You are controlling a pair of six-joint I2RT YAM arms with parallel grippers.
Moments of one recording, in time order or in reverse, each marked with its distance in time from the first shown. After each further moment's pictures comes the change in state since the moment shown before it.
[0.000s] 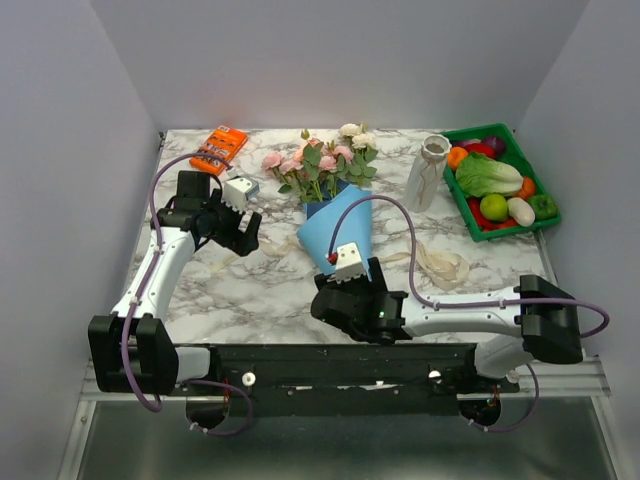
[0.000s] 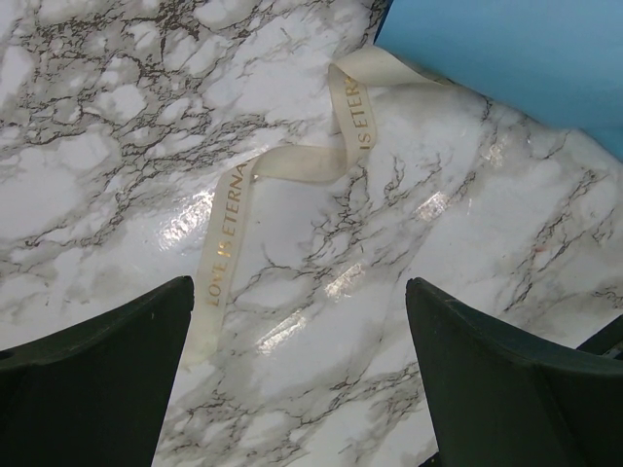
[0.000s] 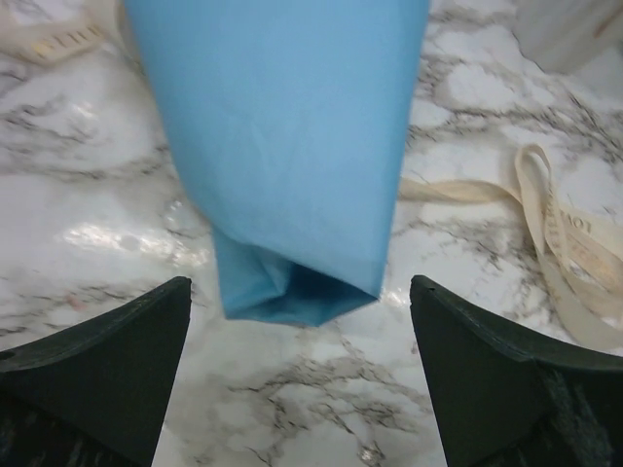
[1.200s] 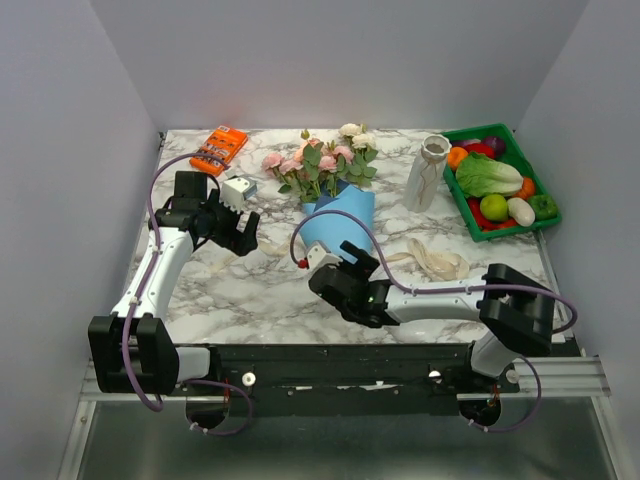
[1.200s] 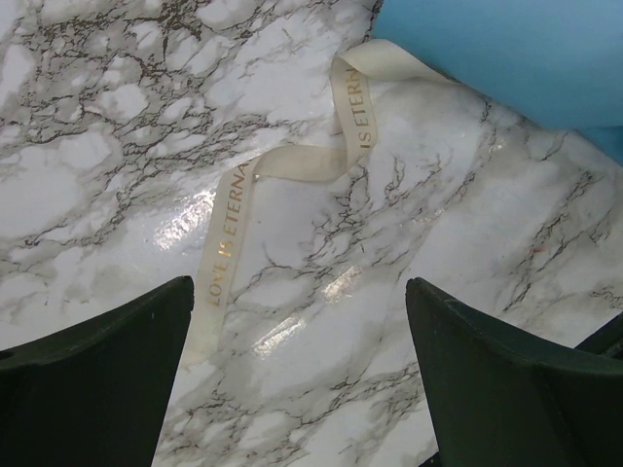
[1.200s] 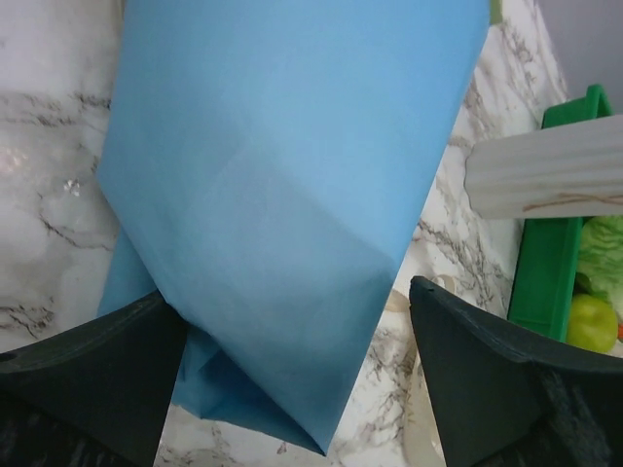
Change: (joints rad) left arm 0.018 -0.001 -0.001 0.000 0.019 0.011; right arm -0.155 0.139 -0.027 0.343 -0.169 -0.826
